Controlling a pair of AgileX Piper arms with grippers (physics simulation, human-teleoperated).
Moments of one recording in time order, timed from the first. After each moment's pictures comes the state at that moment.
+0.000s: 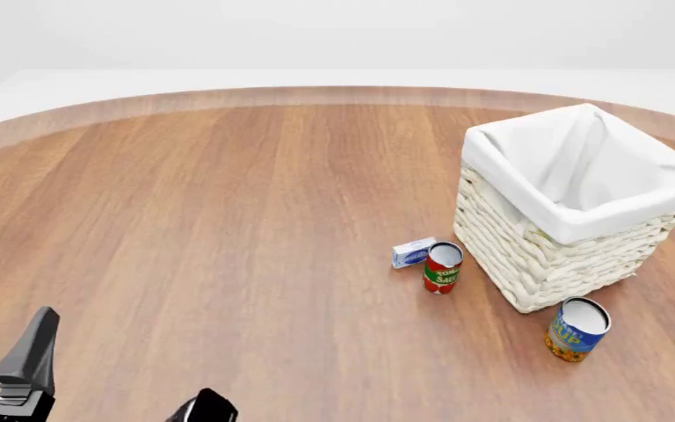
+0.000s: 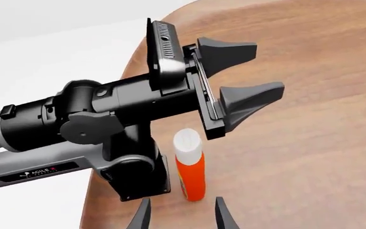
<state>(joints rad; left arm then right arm) 0.00 0.01 0.00 0.00 0.00 1.44 1.72 -0.88 -0.39 0.09</state>
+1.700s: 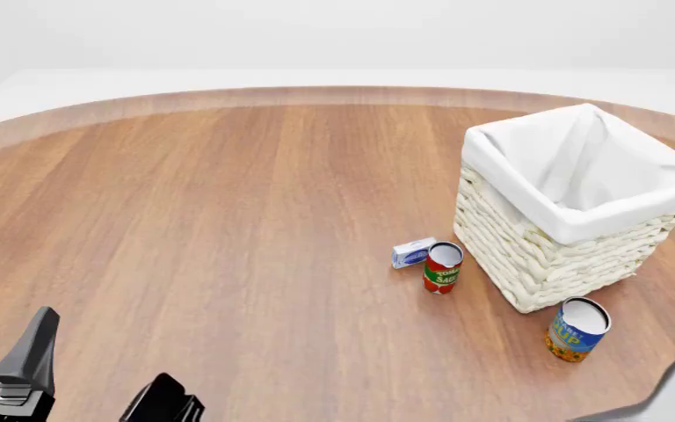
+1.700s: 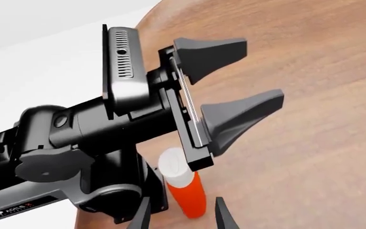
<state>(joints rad) 0.00 0.01 0.00 0.00 0.00 1.42 1.87 -1.06 -0.30 0.18</state>
